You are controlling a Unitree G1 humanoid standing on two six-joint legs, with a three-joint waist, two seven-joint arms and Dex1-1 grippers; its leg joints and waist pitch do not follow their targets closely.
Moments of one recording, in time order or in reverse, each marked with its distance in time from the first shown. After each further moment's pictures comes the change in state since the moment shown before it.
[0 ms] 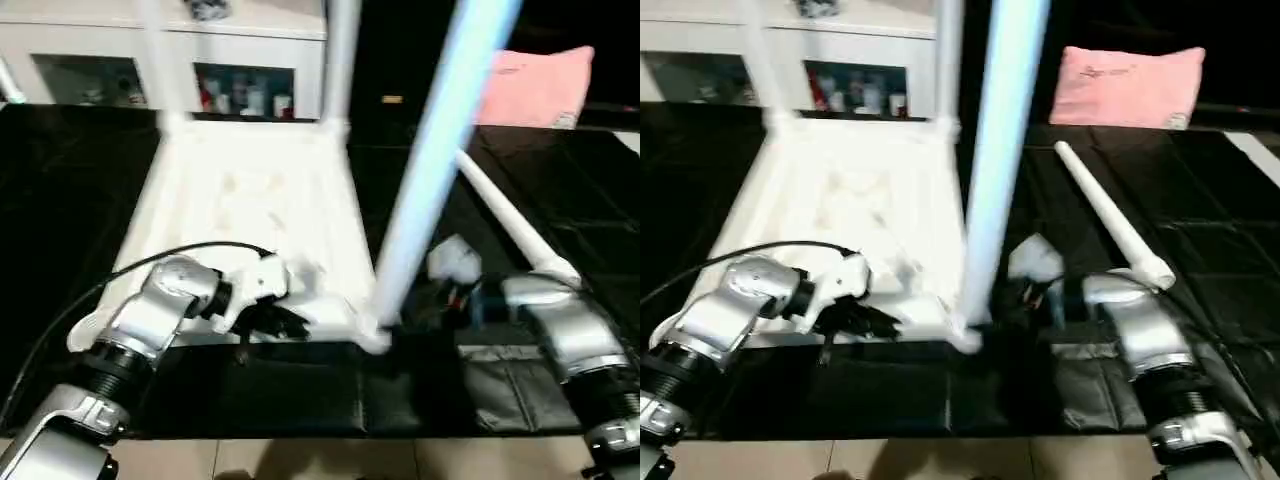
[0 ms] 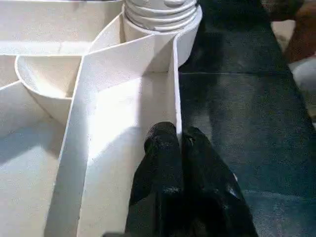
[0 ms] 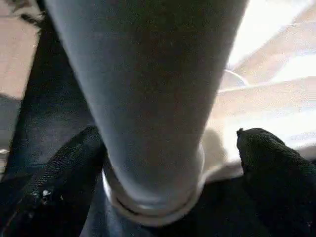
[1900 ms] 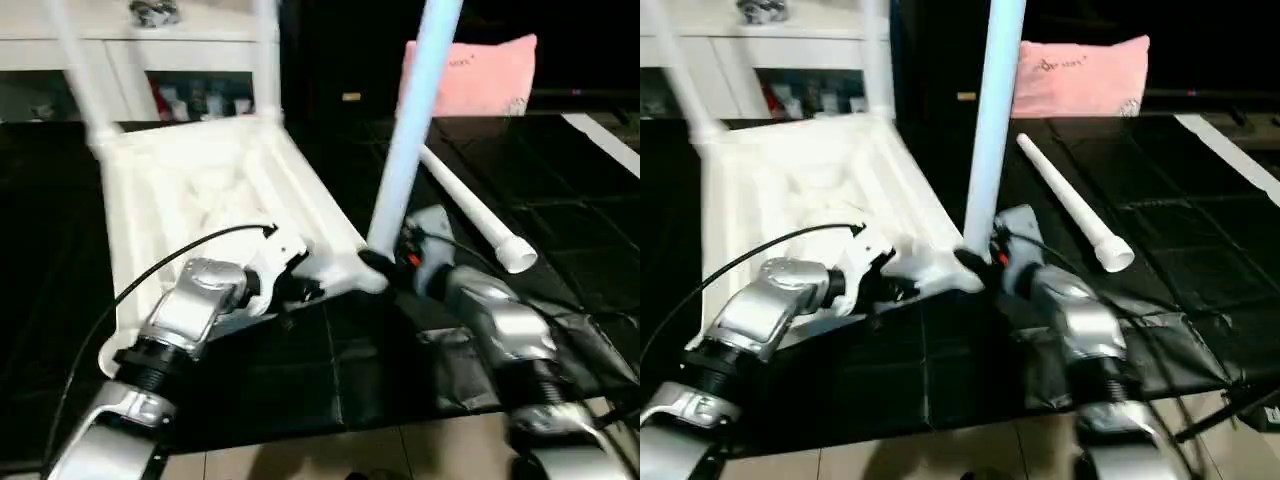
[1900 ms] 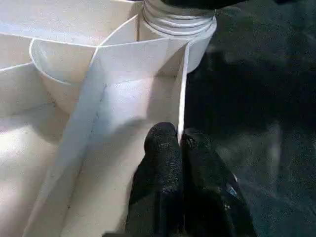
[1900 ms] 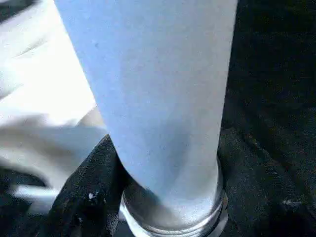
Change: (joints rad) left arm -0.021 -0.237 0.152 -0.033 0.009 0.428 0.500; right arm -0.088 0.389 -0.234 0.073 -0.012 0.273 -0.819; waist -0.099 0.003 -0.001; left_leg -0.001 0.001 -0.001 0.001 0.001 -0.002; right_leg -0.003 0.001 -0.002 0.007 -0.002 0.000
